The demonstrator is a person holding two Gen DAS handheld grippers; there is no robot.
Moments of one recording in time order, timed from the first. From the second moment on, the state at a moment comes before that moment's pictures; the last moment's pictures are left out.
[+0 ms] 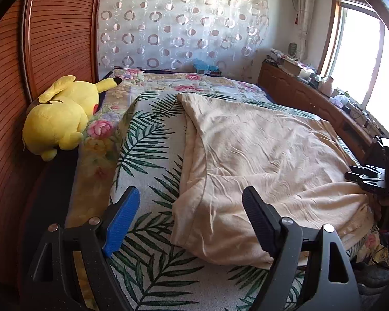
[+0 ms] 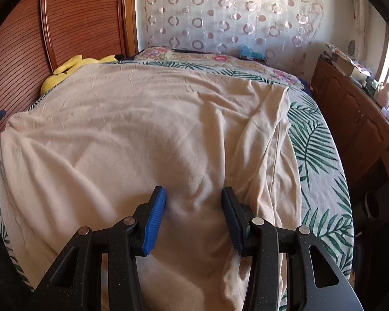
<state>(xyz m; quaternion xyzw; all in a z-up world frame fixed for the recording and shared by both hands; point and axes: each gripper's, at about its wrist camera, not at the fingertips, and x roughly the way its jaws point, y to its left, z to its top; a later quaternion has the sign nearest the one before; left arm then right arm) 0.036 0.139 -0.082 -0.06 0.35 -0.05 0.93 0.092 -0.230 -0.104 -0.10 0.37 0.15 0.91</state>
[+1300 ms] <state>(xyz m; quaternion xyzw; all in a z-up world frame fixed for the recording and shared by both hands) 0.049 0.122 -0.120 -0.09 0.41 -0.08 0.91 0.098 -0.222 -0.107 -0.11 0.38 0.17 0.90</state>
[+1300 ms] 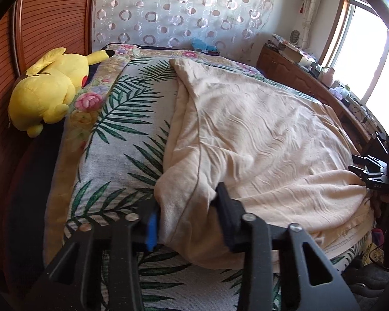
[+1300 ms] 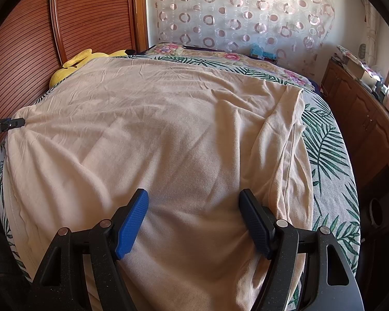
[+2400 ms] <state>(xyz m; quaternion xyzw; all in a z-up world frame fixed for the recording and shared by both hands) 0.086 -0.048 -0.025 -0.02 0.30 -0.30 0.91 0.069 -0.256 -0.081 -0.05 0.34 0.17 0.92</state>
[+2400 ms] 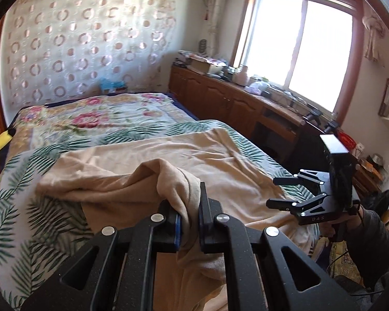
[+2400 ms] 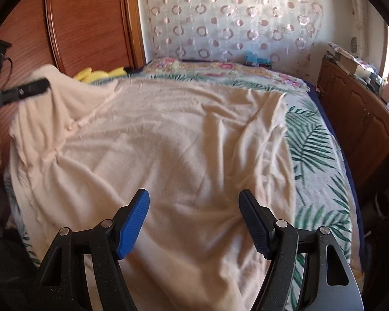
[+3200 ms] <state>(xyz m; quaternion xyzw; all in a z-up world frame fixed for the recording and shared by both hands) 0.082 -0.080 -0.016 0.02 0.30 -0.30 0.90 0.042 -0.296 -0.068 -0.03 0.32 0.14 0.94</state>
